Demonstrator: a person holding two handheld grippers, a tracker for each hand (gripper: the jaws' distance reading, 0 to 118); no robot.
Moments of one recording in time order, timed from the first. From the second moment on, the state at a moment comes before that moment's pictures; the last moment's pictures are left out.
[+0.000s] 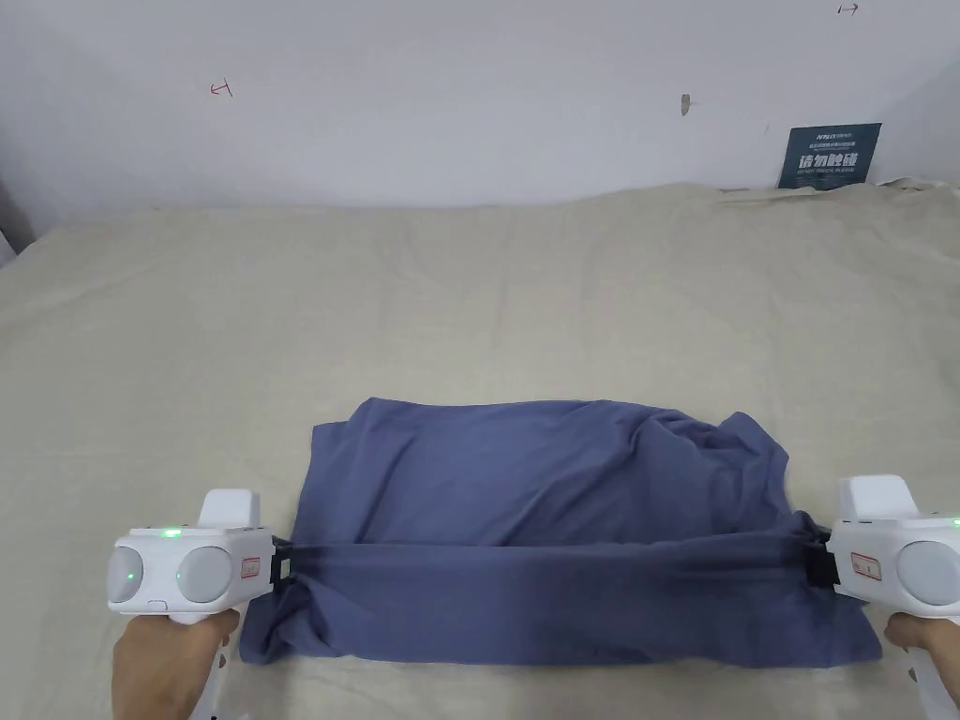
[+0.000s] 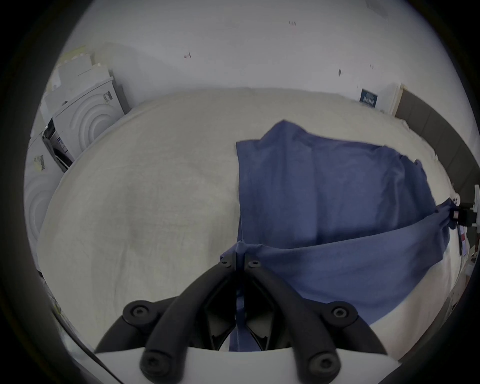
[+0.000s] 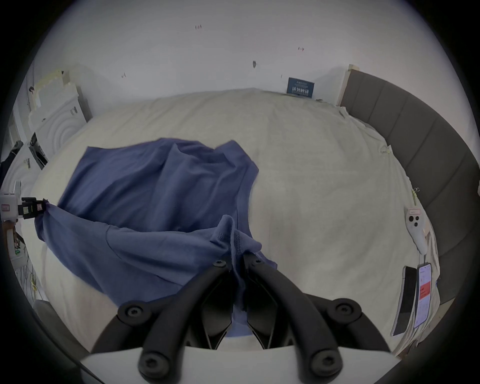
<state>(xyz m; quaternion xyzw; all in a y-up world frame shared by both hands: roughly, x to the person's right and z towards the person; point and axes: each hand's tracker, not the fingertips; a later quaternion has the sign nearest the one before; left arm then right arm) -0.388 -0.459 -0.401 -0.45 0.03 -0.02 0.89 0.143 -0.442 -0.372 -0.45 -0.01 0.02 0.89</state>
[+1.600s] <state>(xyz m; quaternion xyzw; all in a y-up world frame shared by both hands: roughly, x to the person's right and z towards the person) -0.360 -0.368 -0.231 -0.29 0.02 0.02 0.96 0.138 -0.324 -0.182 -0.21 -0.03 -0.03 0.98</state>
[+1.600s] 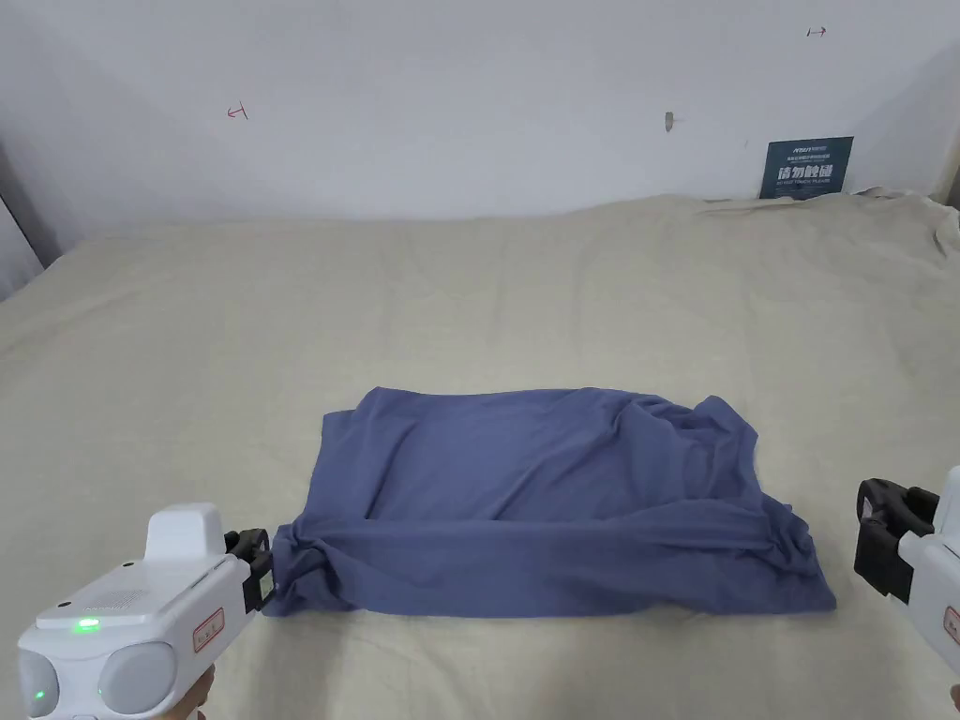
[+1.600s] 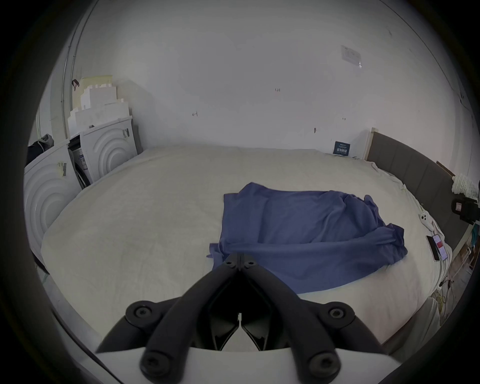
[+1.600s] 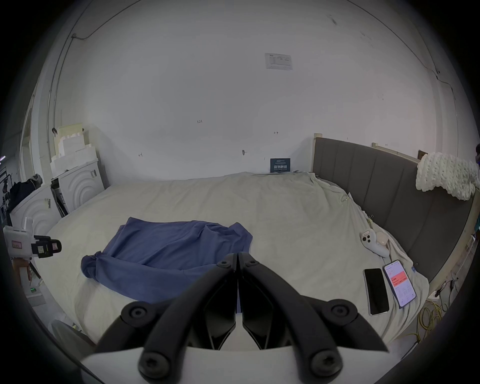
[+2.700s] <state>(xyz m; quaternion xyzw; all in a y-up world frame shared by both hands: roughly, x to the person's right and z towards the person) -0.381 -0.469 -0.348 -0.50 0.02 0.04 0.86 0.141 -0.360 -0.226 -0.28 -0.03 -0.05 0.96</state>
